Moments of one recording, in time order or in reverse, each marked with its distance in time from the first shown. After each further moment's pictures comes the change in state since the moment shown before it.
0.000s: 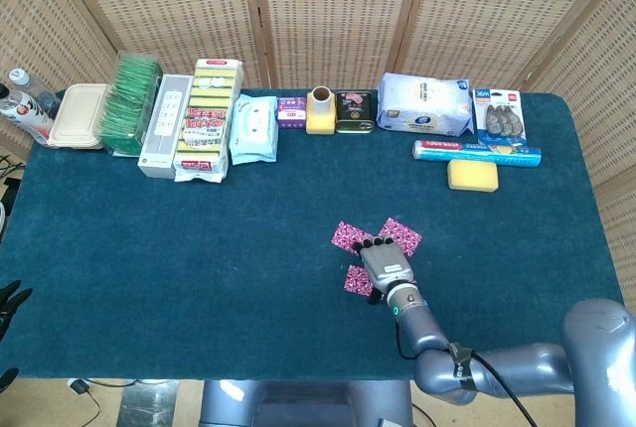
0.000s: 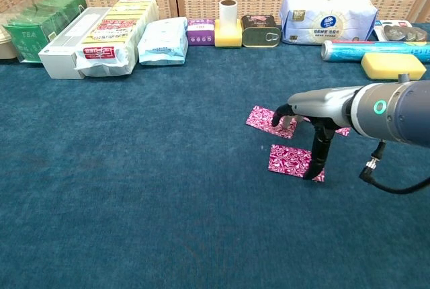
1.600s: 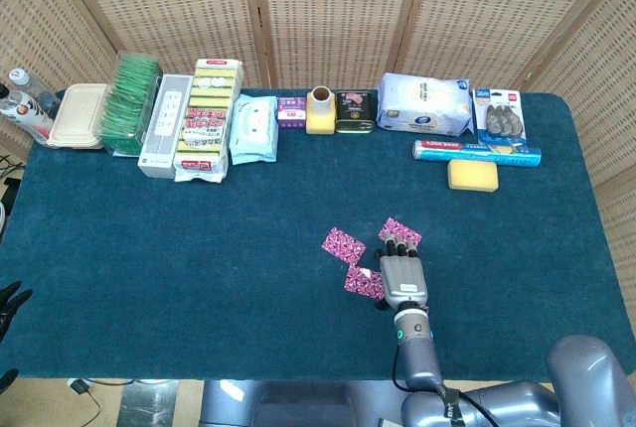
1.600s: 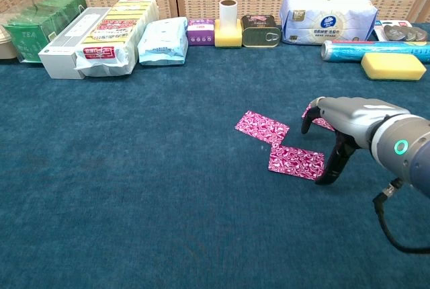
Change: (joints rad) left arm 0.000 0.000 0.004 0.001 0.008 -0.001 0.002; right arm -0.238 -0.213 0.040 -0.009 -0.176 0.428 -0.058
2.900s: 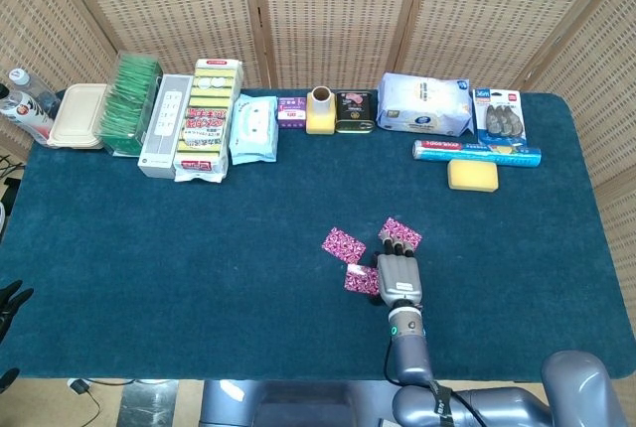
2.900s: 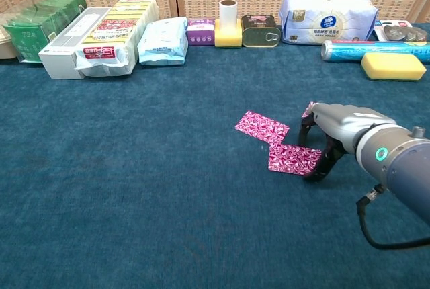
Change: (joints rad) left arm -0.004 0.001 -0.001 -0.004 -0.008 -0.008 -0.001; right arm -0.077 -0.078 0.068 0.114 -0.058 -0.070 -0.006
